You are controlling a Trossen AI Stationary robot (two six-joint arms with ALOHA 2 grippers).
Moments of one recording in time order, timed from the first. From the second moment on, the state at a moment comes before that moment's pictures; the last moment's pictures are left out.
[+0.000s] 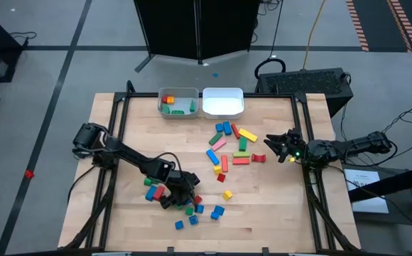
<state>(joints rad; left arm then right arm) -0.29 1.81 0.85 -0.01 0.29 0.59 0.22 0.13 0.05 -0.04 0.65 0.70</state>
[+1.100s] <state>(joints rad) 0.46 1.47 0.94 -0.20 -0.25 0.06 0.22 0.16 0.05 -0.04 0.65 0.72</state>
